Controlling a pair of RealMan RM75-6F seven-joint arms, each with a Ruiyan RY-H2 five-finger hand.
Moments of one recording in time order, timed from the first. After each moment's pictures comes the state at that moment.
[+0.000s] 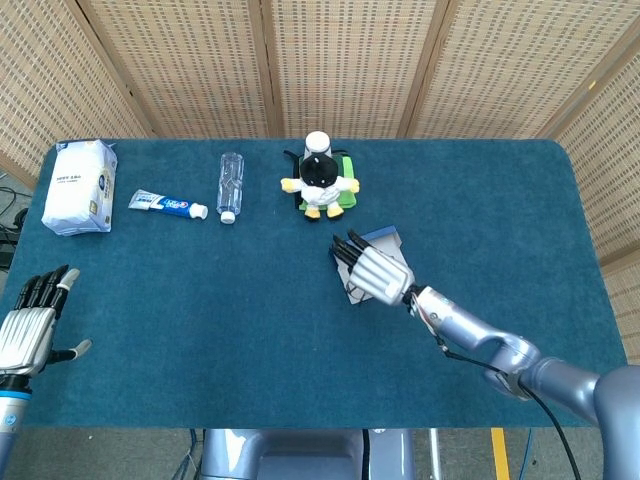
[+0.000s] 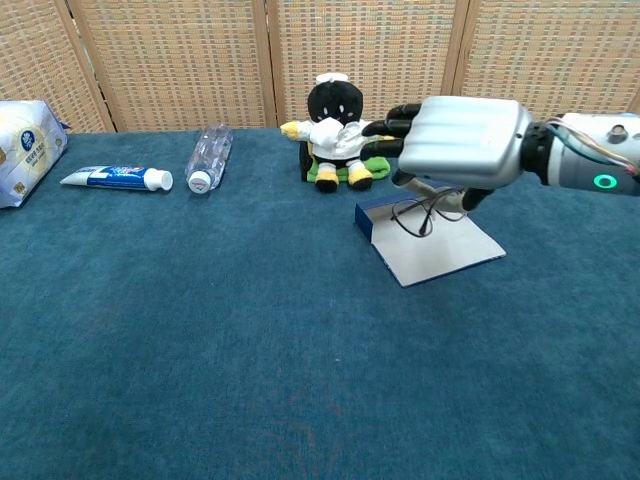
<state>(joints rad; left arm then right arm) -0.16 -1.13 -0.05 -1.66 1.37 1.34 0.12 0.92 -1.50 0.09 -1.13 -1.76 0.91 -0.47</state>
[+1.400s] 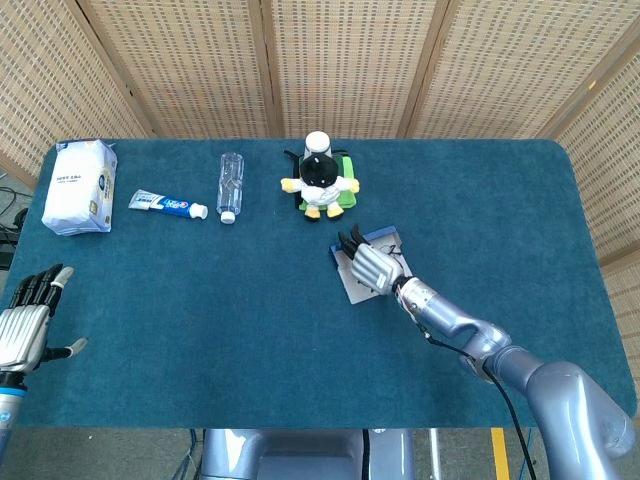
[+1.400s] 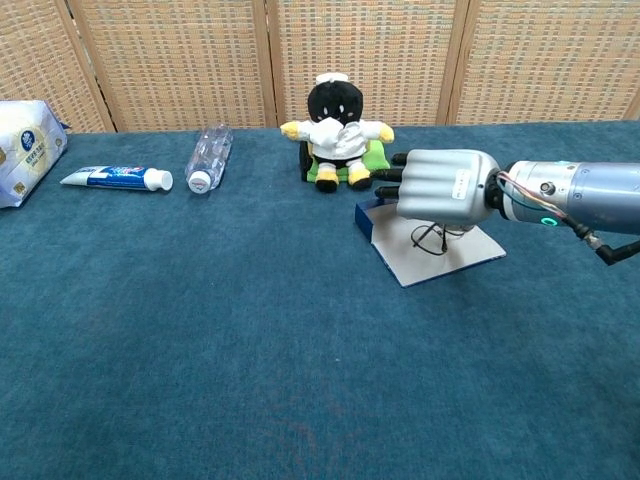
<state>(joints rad) -0.17 -1.12 -0.06 -1.65 1.34 1.31 0.08 0.99 -1.71 0.00 -0.78 -1.70 0.81 -0.61</state>
